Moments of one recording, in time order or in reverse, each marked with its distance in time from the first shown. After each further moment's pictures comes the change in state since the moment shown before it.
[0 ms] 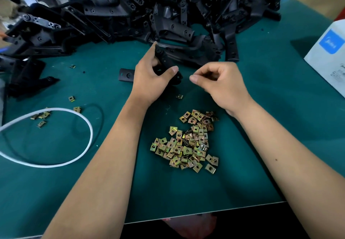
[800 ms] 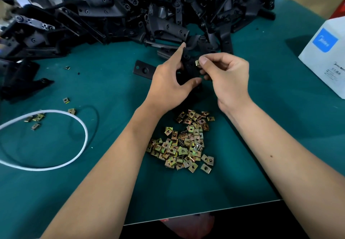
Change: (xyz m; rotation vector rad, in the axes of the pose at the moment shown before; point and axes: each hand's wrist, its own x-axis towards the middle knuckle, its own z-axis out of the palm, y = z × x) left_hand -0.014 0.028 0.035 0.127 -0.162 0.139; right_hand 0.003 -0.006 0.002 0.390 0.324 0.059
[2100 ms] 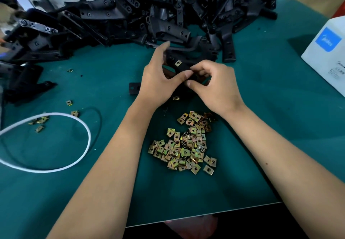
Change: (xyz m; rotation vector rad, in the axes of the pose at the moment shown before) left_hand 0.005 -0.016 -0.017 -0.030 0.072 -0.155; right_hand -0.007 0.002 0.003 -0.620 -0.225 -0.282
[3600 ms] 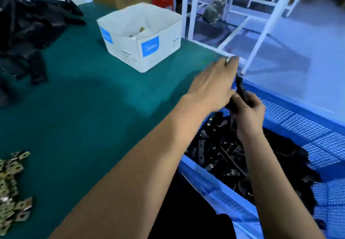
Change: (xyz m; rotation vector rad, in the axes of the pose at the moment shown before) left_hand -0.153 0.308 0.331 0.206 -0.742 0.921; right_hand -0.306 0.138 -0.321 0.262 1.153 0.642
